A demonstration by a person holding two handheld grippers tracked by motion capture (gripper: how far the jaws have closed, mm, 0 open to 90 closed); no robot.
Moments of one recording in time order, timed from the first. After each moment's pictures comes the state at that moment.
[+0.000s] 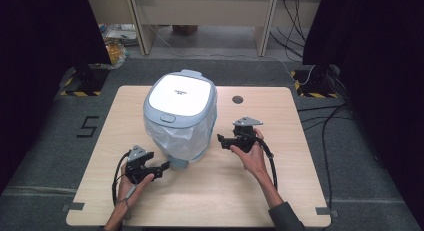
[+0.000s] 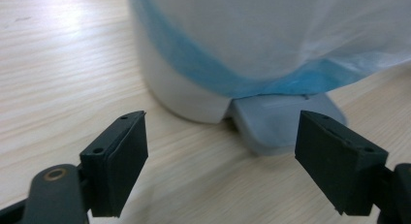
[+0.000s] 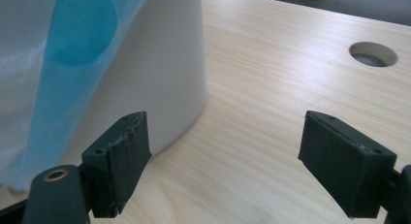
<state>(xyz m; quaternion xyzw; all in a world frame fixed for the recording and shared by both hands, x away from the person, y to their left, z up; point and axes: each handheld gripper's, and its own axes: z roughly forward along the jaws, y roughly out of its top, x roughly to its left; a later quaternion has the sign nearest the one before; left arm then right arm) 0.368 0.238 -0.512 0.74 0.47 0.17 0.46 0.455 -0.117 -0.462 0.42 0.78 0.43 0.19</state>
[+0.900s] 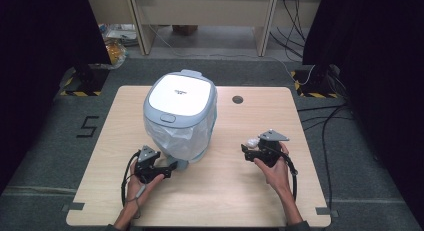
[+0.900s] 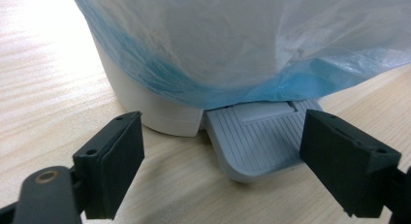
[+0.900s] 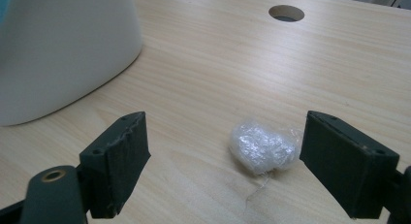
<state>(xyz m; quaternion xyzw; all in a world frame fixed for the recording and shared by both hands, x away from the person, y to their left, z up) 0.373 0.218 -0.519 0.75 0.46 0.18 0.44 0.420 -0.184 -0.476 0.45 0.76 0.41 0.23</state>
